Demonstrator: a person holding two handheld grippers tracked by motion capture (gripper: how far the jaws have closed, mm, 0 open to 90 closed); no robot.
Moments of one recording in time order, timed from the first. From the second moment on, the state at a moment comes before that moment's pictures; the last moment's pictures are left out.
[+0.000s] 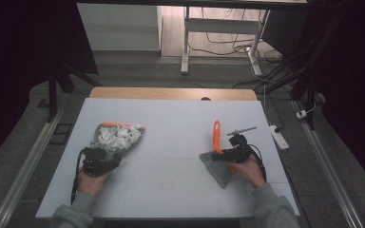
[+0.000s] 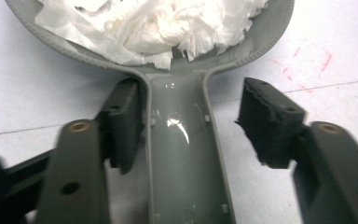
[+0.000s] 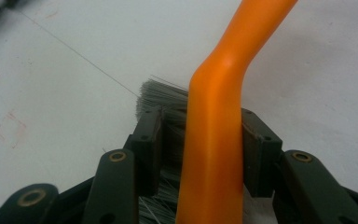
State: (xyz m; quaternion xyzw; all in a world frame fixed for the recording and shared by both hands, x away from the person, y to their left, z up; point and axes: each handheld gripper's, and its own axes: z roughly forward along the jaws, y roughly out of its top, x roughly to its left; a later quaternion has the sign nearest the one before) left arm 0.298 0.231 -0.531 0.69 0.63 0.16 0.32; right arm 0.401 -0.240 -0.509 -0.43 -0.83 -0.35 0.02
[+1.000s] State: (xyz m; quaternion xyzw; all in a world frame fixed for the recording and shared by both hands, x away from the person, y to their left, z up) left arm 0.271 0.243 -0.505 0.76 0.53 0.17 0.34; right arm 0.376 -0.237 -0.486 -0.38 -0.86 -0.35 -0.07
